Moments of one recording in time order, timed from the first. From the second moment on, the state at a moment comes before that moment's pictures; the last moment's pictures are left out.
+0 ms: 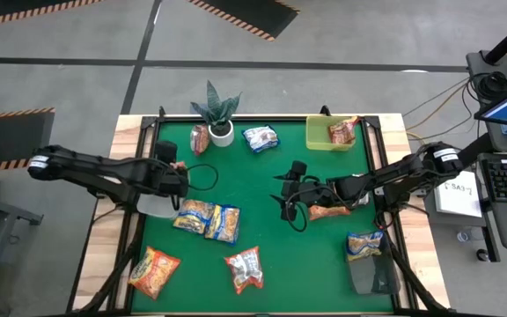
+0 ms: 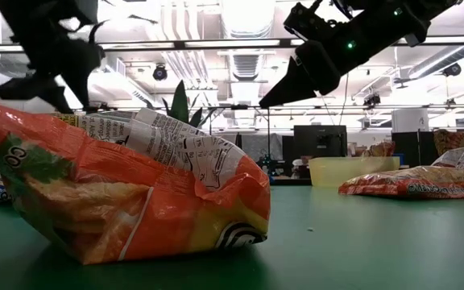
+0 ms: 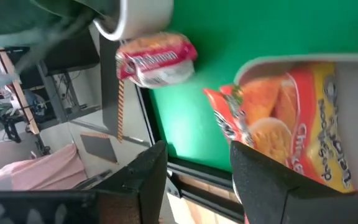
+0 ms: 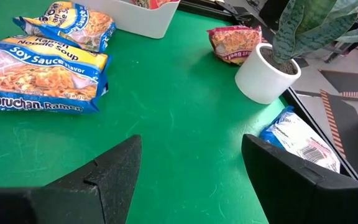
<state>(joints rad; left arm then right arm) -0.10 1.04 0.80 -1.23 -0.79 0.19 0.15 1.49 0.77 0.22 0.47 -0.09</state>
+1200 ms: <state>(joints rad) 0.44 1.28 0.99 -0.78 -0.41 -0.46 0.07 1.07 0.76 -0.04 0.47 -0.14</state>
